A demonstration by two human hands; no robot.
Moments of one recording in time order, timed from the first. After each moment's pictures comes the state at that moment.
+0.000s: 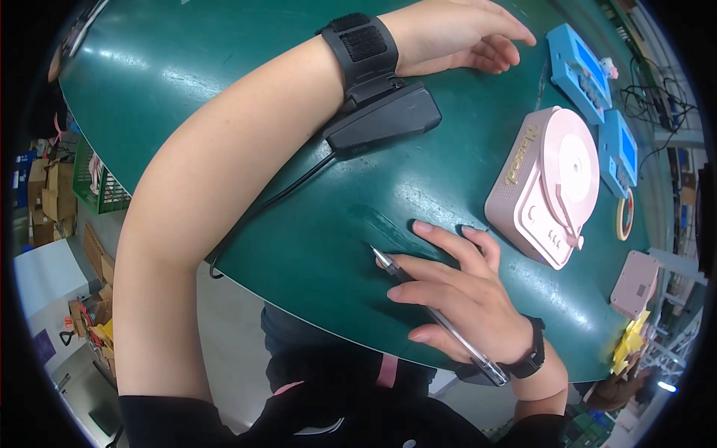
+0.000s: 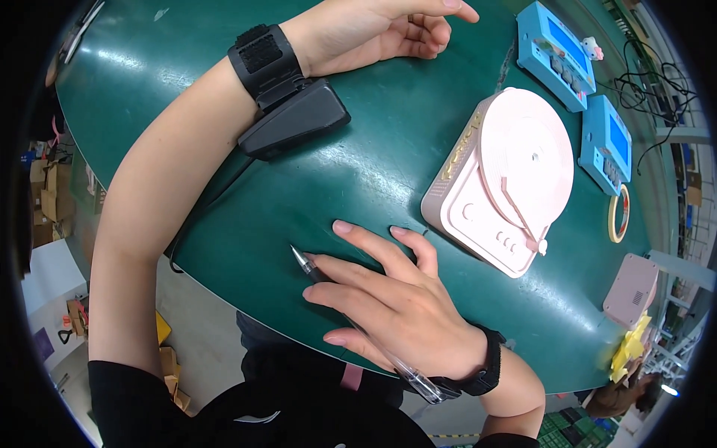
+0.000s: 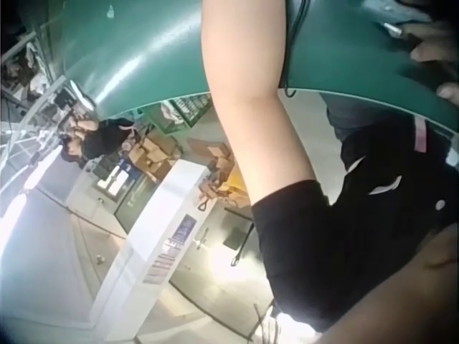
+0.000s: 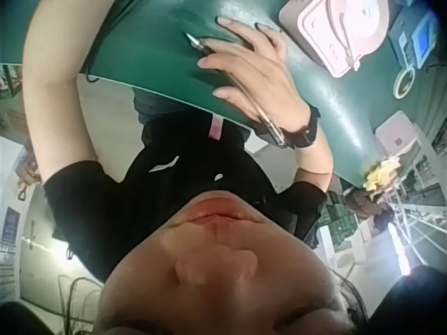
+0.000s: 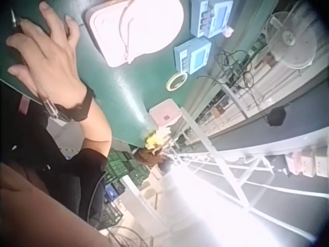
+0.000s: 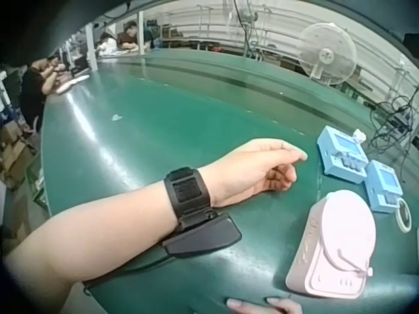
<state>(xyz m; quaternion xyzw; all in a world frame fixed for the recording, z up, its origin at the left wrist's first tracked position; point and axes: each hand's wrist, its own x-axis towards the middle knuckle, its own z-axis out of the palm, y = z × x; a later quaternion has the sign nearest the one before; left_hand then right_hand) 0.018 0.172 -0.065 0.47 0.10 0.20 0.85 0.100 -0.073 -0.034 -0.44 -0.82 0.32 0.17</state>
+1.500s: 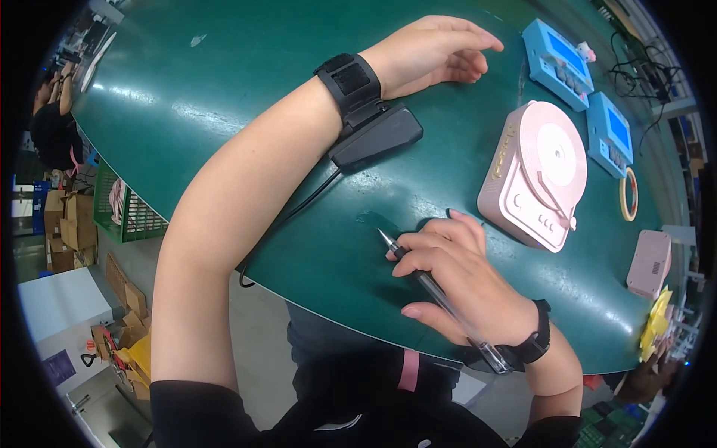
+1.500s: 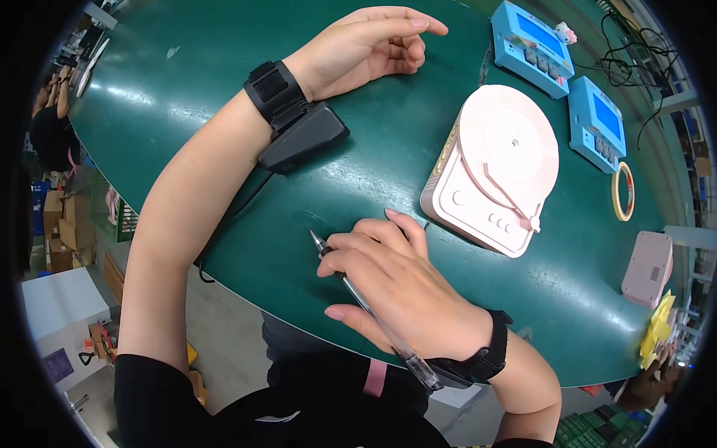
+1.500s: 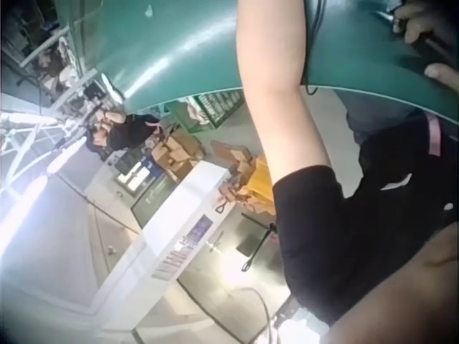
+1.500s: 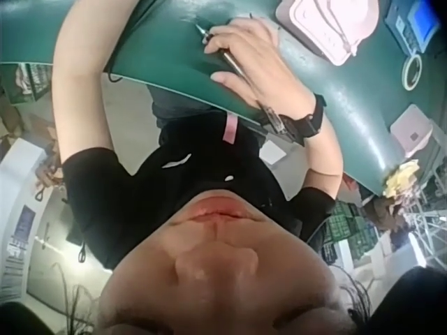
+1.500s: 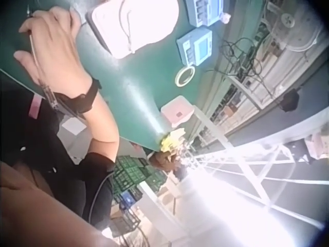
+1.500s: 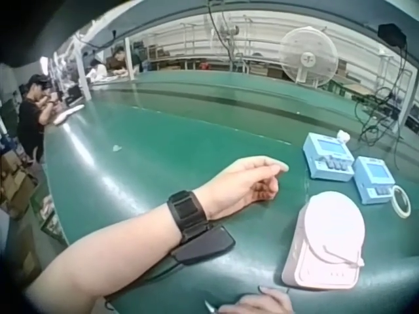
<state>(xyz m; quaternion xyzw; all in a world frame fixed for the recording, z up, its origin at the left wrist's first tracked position) 0.022 0.168 -0.070 0.59 0.11 0.25 0.76 0.089 -0.065 -0.028 -0.45 -0.78 0.37 0.24</state>
